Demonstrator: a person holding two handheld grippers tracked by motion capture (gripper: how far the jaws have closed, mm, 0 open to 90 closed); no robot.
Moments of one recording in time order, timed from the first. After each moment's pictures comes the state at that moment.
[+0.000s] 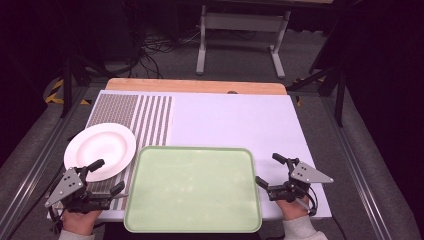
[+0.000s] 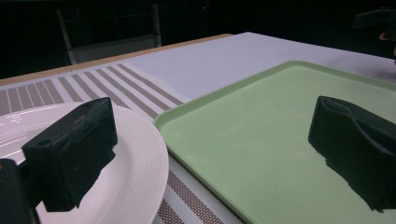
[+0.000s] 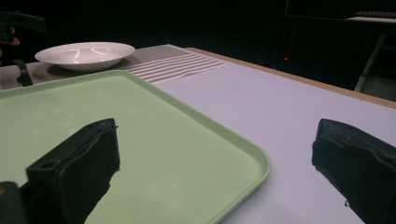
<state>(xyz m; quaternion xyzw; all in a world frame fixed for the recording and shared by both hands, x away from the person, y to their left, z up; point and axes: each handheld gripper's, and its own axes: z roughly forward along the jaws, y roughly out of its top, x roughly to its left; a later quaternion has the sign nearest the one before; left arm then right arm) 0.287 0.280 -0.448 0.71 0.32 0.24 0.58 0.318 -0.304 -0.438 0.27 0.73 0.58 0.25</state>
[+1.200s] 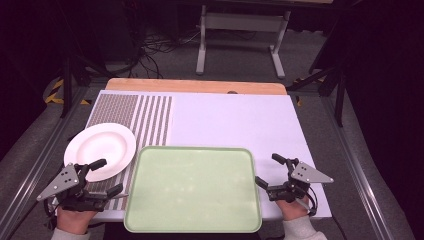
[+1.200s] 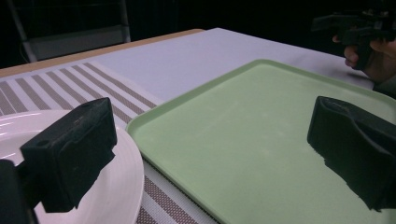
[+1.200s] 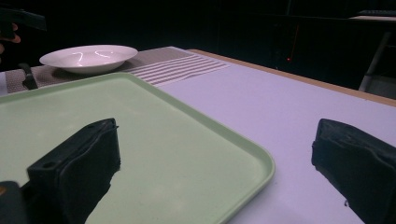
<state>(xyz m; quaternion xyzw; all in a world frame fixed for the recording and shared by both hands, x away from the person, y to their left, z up) 0.291 0.285 -0.427 0.74 0.28 0.18 0.58 0.318 -0.303 -0.439 0.27 0.73 0.58 0.24</state>
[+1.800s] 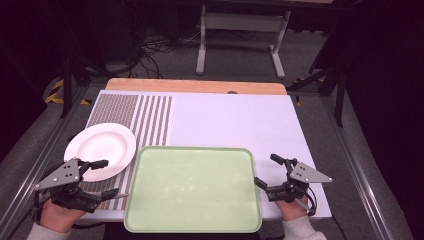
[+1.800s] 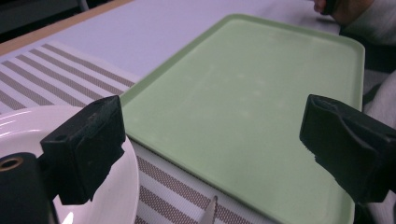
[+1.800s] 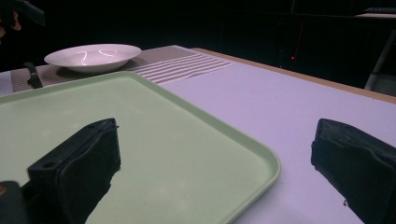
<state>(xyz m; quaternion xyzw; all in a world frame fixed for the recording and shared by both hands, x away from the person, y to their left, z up) 0.298 0.292 -0.400 0.83 0.21 0.13 0.50 0.318 -0.301 -0.440 0.27 0.73 0.59 0.23</state>
